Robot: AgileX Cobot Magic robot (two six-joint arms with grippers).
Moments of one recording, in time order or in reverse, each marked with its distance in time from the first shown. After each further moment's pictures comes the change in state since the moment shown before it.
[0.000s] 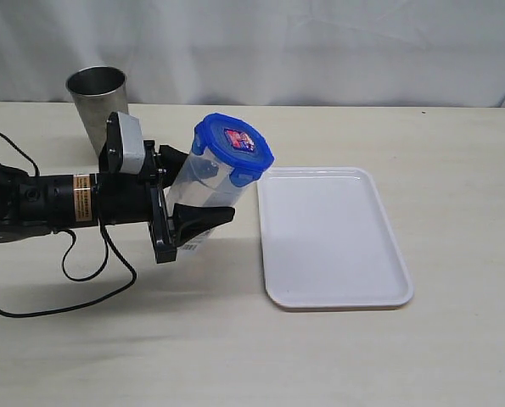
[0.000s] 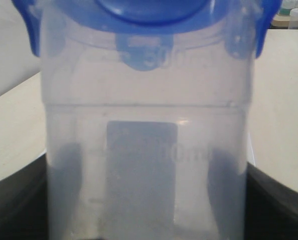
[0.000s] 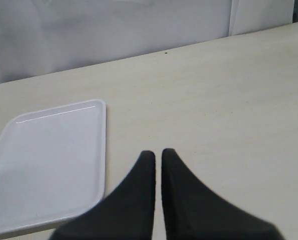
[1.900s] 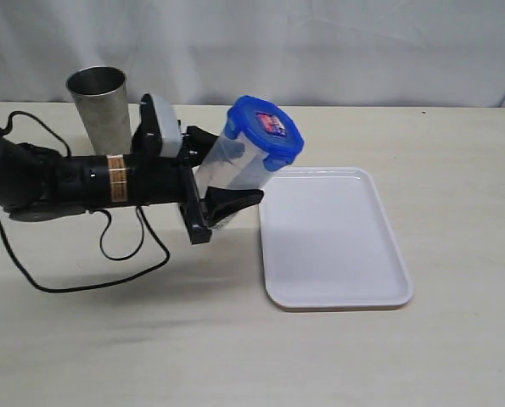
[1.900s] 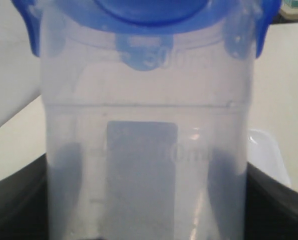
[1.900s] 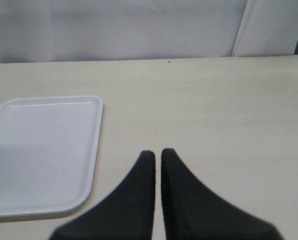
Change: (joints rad) left arm -0.100 0.000 -0.109 -0.063 0.108 0.005; right arm 0.000 0.000 0.000 0.040 -0.023 -0.196
